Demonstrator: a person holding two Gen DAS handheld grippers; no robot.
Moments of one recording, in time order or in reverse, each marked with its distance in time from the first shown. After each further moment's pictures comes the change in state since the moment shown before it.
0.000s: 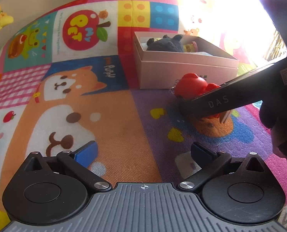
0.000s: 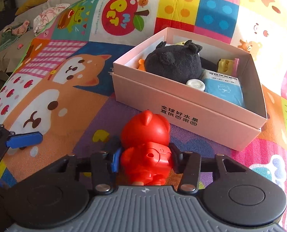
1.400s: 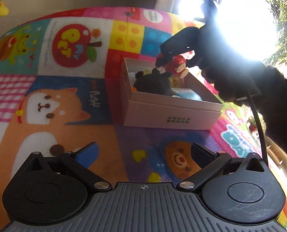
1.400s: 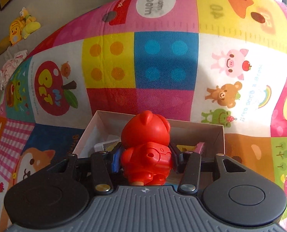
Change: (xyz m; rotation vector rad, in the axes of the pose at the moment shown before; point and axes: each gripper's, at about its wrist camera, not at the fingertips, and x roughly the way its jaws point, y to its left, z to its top) left arm -0.001 0.018 0.036 -0.127 -0.106 -0.163; right arm 0.065 -0.113 0.159 0.254 -0.057 -0.054
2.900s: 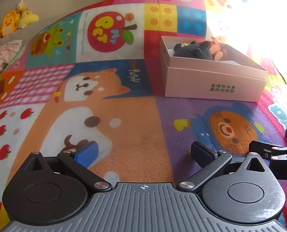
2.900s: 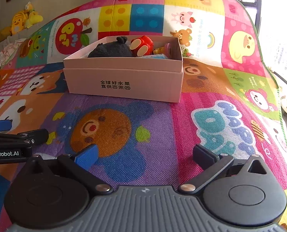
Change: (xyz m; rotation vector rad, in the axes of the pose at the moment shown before) left arm 0.011 -0.009 -0.034 0.054 0.052 0.325; right arm -0.115 0.014 -0.251 -0.012 -0.150 -0.146
